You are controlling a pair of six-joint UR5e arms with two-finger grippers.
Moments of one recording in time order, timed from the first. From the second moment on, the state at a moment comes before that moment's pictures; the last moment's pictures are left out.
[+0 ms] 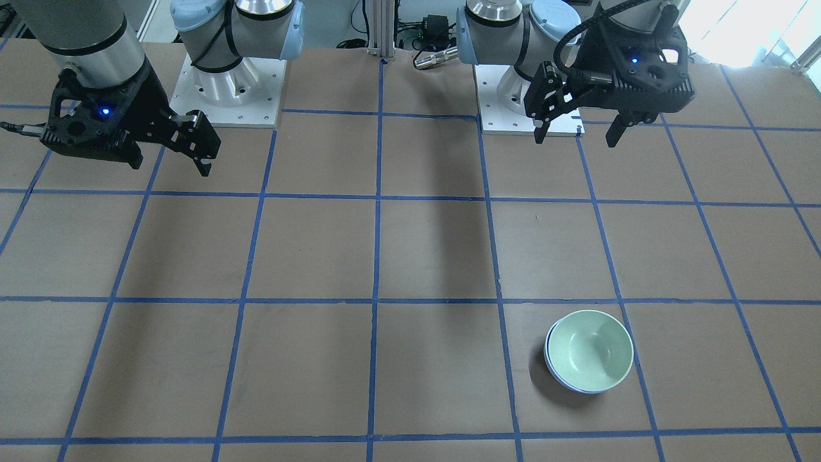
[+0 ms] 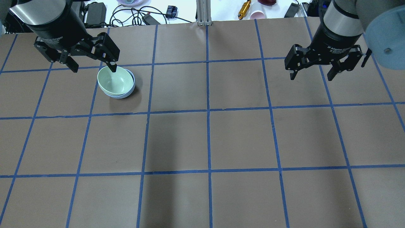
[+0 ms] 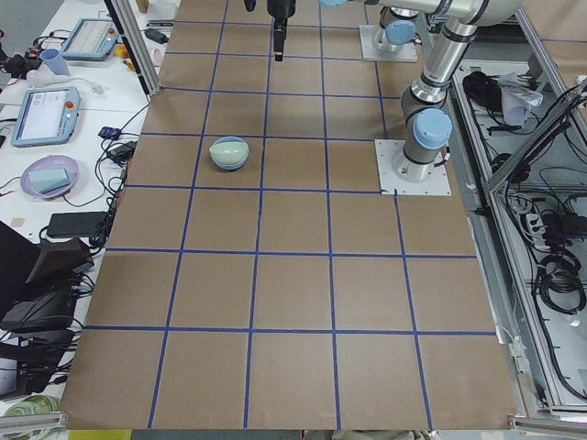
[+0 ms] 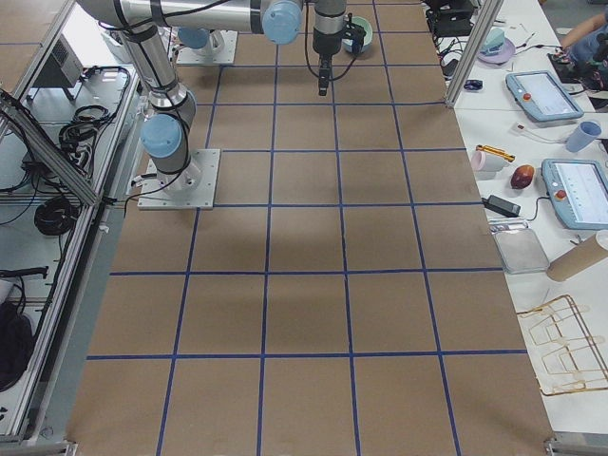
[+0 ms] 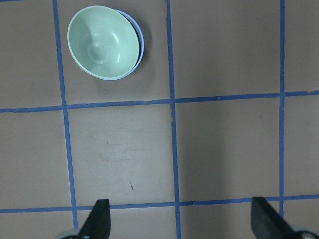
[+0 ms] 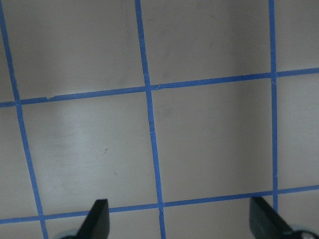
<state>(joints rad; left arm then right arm) -1.56 -1.54 -1.47 -1.67 1.58 0.05 1.52 -1.59 1.63 -1.60 -1.59 0.04</state>
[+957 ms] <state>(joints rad) -1.56 -1.54 -1.46 -1.68 1.58 0.05 1.52 -1.59 1.63 -1.60 -1.59 0.04</state>
